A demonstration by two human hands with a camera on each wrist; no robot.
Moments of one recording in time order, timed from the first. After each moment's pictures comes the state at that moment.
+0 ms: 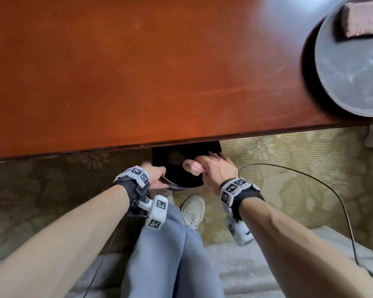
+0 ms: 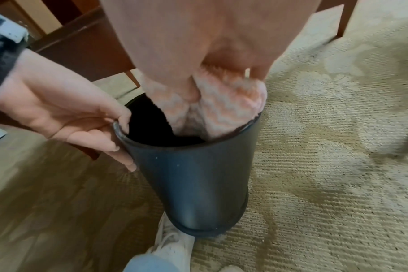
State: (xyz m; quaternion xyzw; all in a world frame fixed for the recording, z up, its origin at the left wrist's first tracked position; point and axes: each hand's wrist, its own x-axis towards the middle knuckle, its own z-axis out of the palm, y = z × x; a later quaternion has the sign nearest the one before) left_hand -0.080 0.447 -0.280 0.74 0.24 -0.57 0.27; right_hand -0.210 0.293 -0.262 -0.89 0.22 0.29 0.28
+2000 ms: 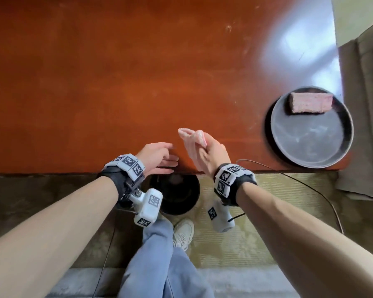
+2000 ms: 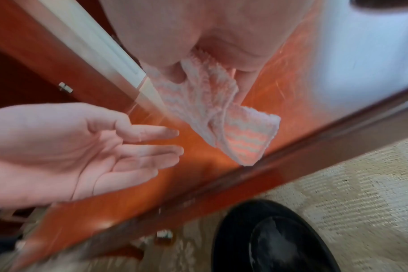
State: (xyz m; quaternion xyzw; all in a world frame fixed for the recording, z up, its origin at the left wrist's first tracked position) left_hand -0.011 0.368 -0.082 0.70 0.13 -0.56 0.43; right_hand -0.115 0.217 -0.127 -0.84 0.30 0.13 0.43
